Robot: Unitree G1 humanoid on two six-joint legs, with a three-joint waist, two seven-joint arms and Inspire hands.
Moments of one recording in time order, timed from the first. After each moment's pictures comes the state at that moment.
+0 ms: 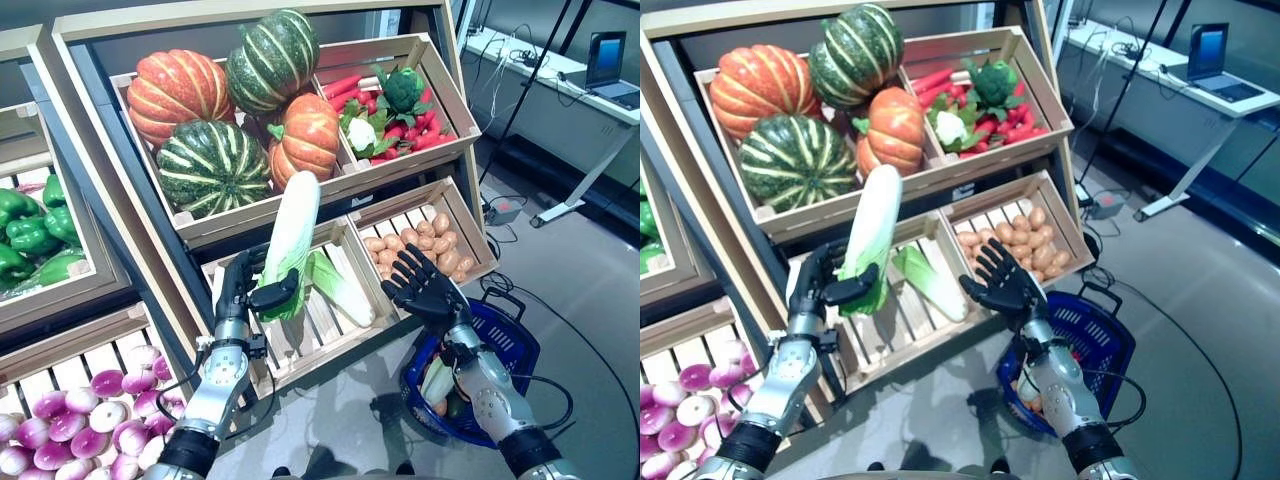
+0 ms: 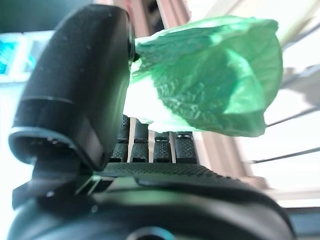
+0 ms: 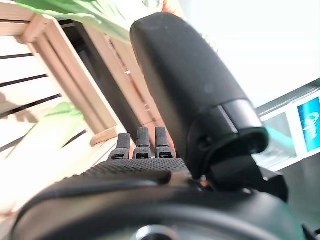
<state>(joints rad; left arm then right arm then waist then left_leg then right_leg) -0.11 0.40 -0.19 0.24 -0.20 -0.21 0.30 -0.16 -0.33 0.24 0.34 0.84 -0.17 0.19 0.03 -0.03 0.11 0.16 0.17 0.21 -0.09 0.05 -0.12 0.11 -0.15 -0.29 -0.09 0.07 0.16</state>
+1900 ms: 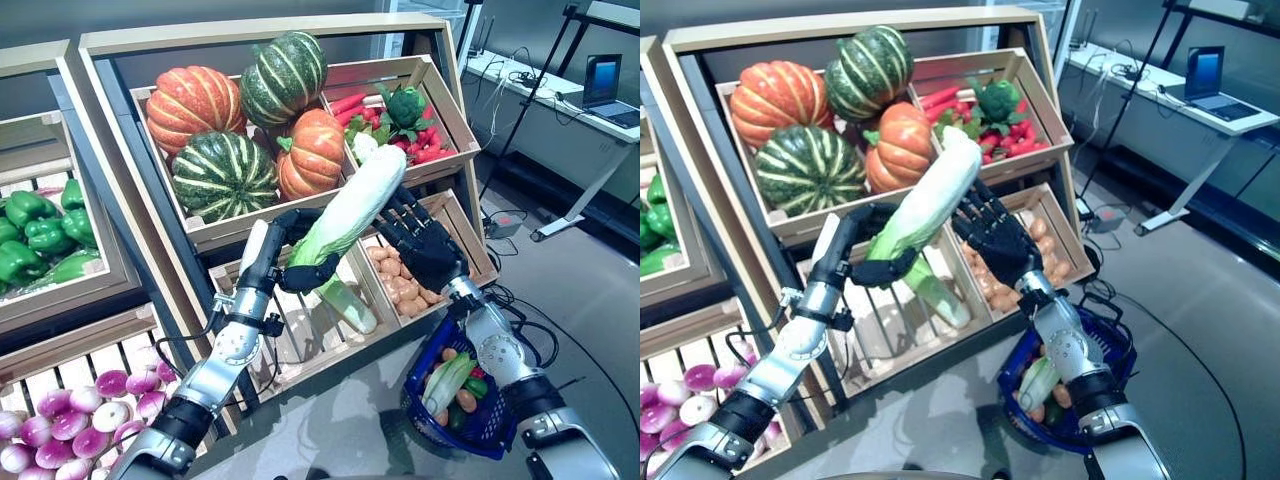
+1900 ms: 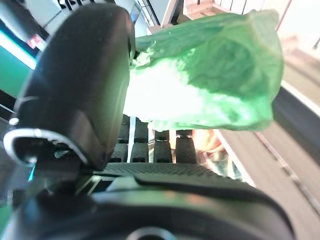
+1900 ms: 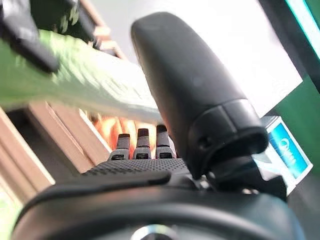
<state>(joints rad) -0.26 0.50 -0.37 0.23 0.11 -0.33 0.35 -0.38 -0.38 0.22 0.33 1.06 -0.05 0.24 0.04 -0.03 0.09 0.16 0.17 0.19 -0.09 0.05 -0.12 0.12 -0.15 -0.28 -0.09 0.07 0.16</state>
